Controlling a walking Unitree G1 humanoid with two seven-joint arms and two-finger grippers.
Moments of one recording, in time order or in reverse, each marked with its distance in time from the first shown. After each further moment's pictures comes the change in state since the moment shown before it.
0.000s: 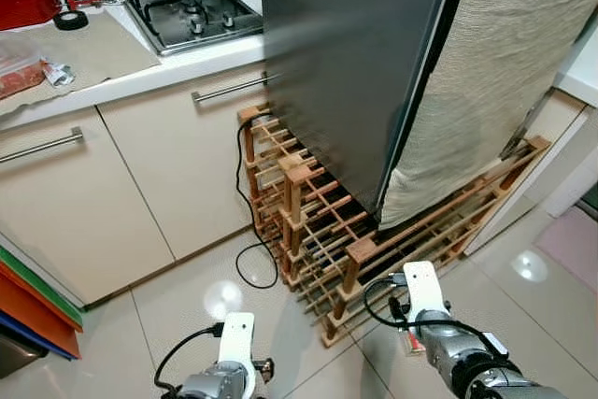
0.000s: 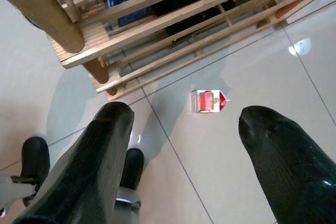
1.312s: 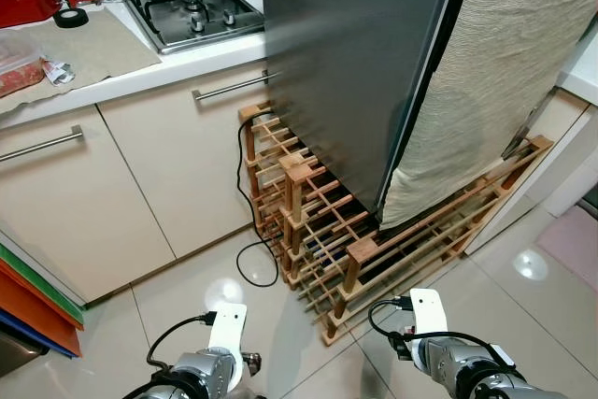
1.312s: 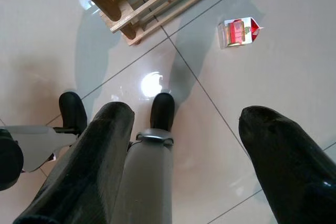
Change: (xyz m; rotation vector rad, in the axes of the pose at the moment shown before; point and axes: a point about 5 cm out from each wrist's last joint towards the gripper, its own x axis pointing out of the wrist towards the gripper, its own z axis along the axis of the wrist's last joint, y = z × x) left arm 0.000 0.021 0.014 0.099 0.049 0.038; right arm -0.004 0.001 -0.031 0.166 0.231 0.063
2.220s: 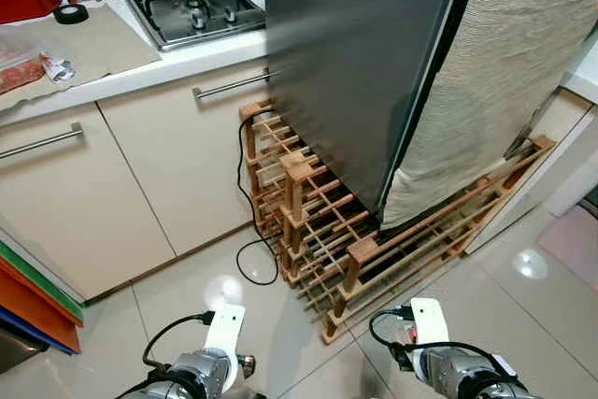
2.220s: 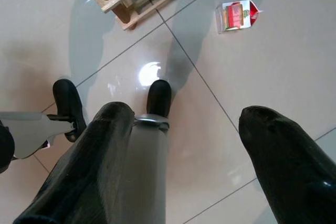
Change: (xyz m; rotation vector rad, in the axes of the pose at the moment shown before) left arm 0.001 0.007 -0.003 0.061 0.007 0.017; right arm 0.001 -0.003 -0.016 -0.001 0.034 -0.001
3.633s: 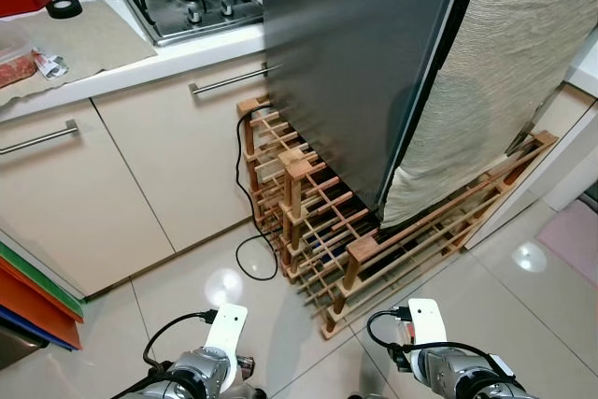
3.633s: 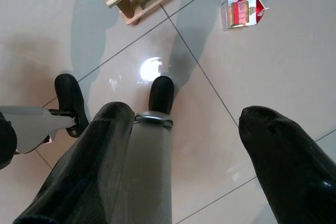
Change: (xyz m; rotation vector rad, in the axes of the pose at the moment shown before) left arm 0.000 0.001 0.002 0.067 0.000 -0.006; right arm 0.000 0.005 0.001 -0.012 -0.001 0.009
